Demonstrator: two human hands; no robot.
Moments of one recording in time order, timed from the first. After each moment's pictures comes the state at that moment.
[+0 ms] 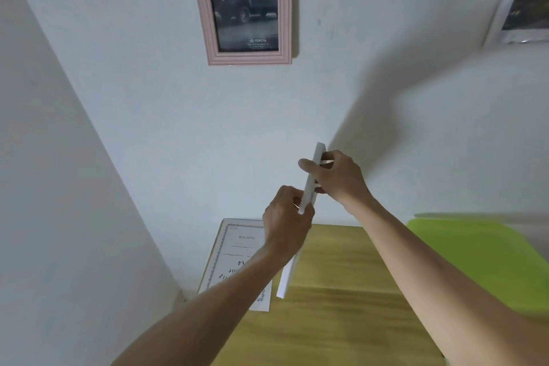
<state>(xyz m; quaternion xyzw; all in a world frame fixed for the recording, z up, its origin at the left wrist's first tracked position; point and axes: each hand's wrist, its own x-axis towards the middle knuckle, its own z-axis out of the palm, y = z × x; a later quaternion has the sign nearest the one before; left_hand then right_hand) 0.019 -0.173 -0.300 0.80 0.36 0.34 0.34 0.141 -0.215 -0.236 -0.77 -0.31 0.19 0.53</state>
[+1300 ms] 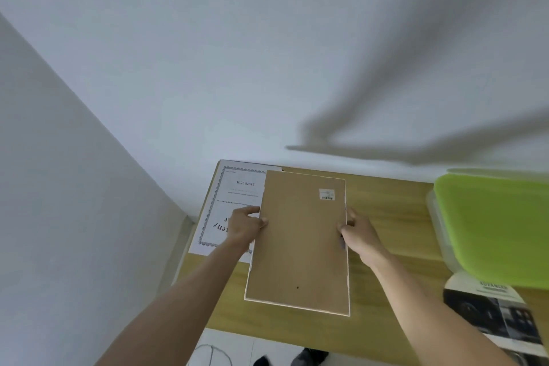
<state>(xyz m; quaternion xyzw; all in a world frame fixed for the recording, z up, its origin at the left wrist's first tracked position) -0.003 -0.082 -0.486 0.55 0.60 0.10 0.57 0.192 -0.247 -0.491 -0.82 -0.16 0.40 0.38</state>
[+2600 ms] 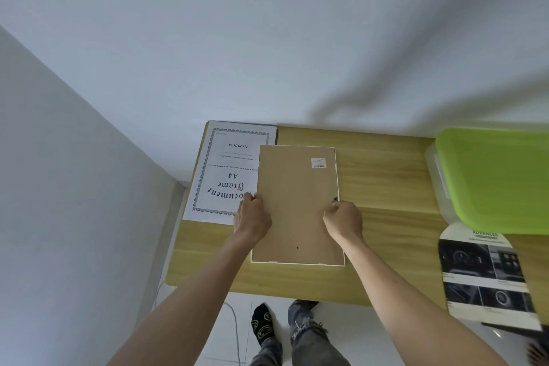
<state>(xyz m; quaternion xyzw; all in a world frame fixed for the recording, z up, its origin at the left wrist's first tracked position) -0.015 -0.115 -0.557 0.82 0.50 -0.10 0.27 0.134 -0.254 -0.541 -0.91 -0.14 0.28 0.26</state>
